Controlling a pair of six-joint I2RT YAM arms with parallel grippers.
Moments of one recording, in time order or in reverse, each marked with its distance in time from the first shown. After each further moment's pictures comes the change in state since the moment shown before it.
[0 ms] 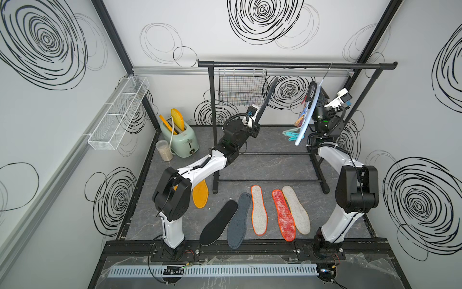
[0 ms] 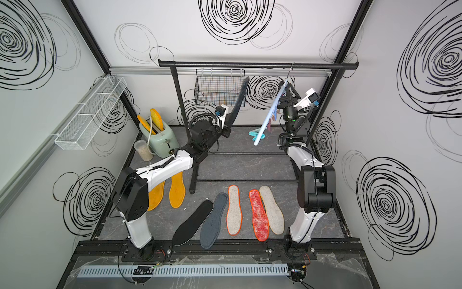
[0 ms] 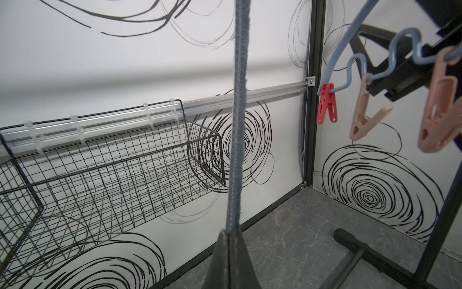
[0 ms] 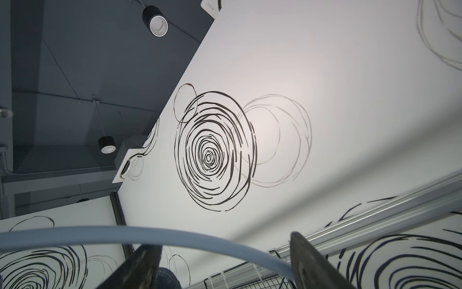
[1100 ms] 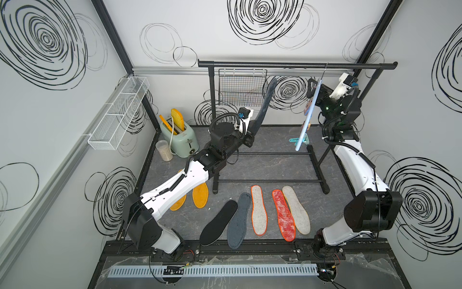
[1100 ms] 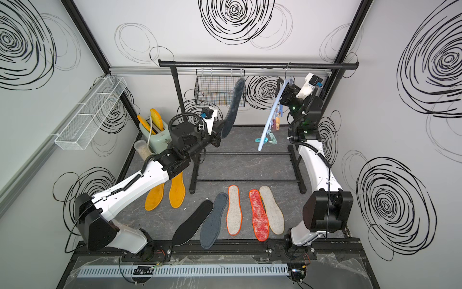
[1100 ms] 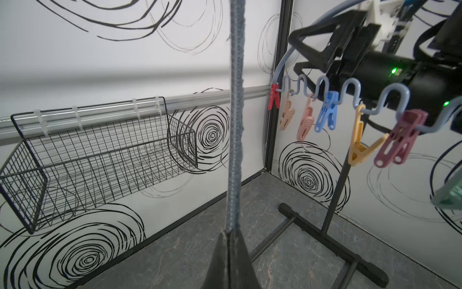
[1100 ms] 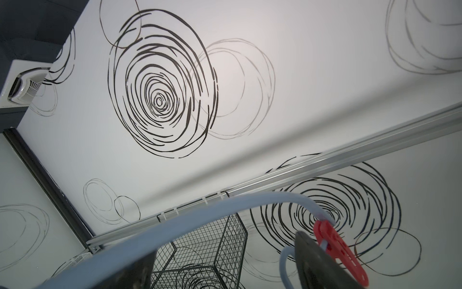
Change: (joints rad) left arm -0.066 -0.340 -0.121 -0.352 0.020 -0.126; right arm -0.007 -0.246 0.177 -0.890 -0.042 -0.323
